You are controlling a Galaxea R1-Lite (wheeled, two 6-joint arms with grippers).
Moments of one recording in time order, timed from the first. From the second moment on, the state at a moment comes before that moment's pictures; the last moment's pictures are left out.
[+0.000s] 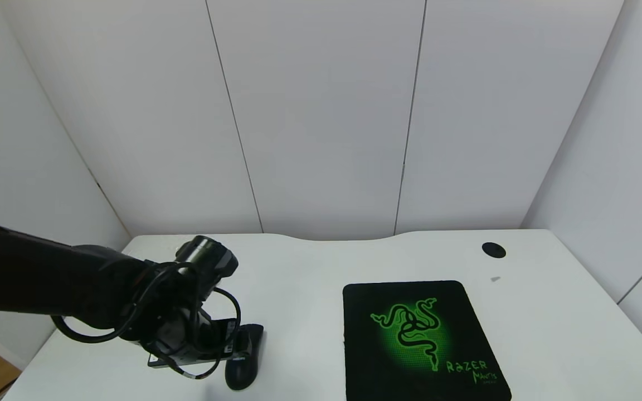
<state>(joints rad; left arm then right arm) -0.38 1.86 -0.93 0.31 0.16 -0.49 0.00 0.00 0.00 0.00 0.00 -0.02</state>
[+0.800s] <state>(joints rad) -0.40 2.00 -0.92 0.14 0.18 -0.52 0.00 0.00 0.00 0.00 0.00 -0.02</state>
